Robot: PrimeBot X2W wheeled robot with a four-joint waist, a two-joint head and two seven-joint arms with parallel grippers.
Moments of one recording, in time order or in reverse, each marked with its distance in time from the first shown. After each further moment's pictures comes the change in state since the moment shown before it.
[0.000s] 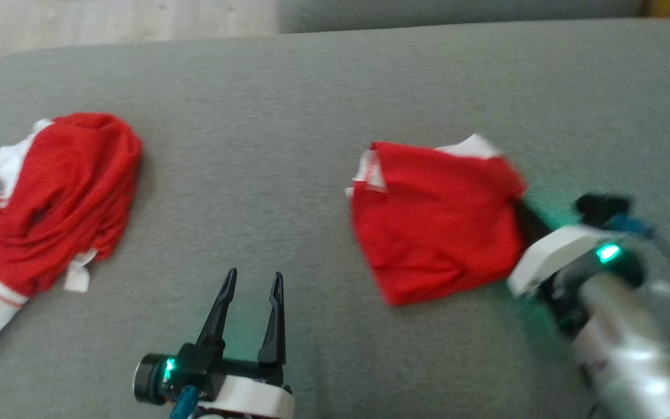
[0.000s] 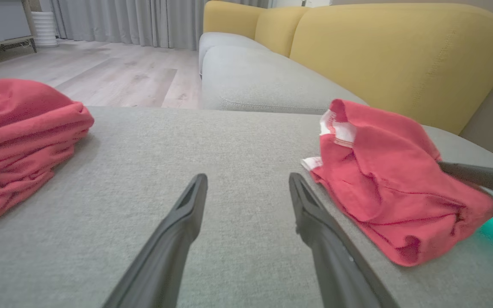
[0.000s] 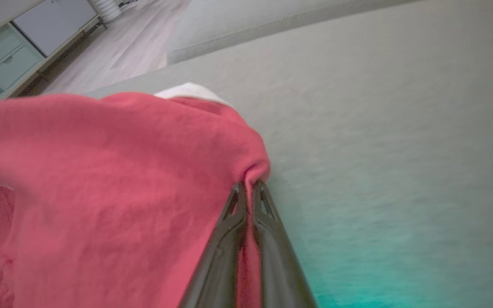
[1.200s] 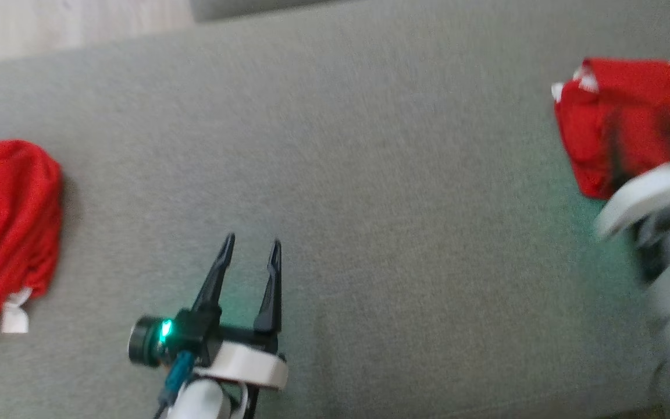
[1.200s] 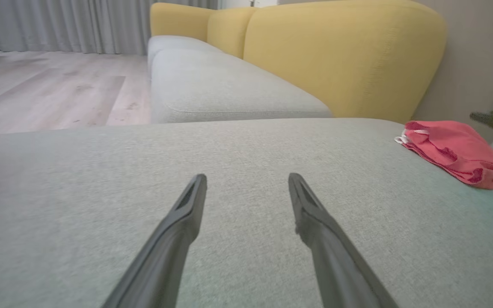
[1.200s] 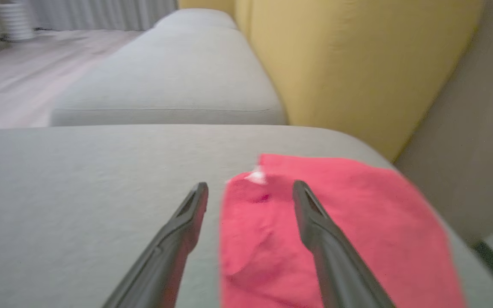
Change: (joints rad) left arm -0.126 -0.001 0.029 0.049 0.040 -0.052 0.000; right arm -0.190 -0.168 -0.233 0.057 -0.344 0.000 -0.158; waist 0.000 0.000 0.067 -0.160
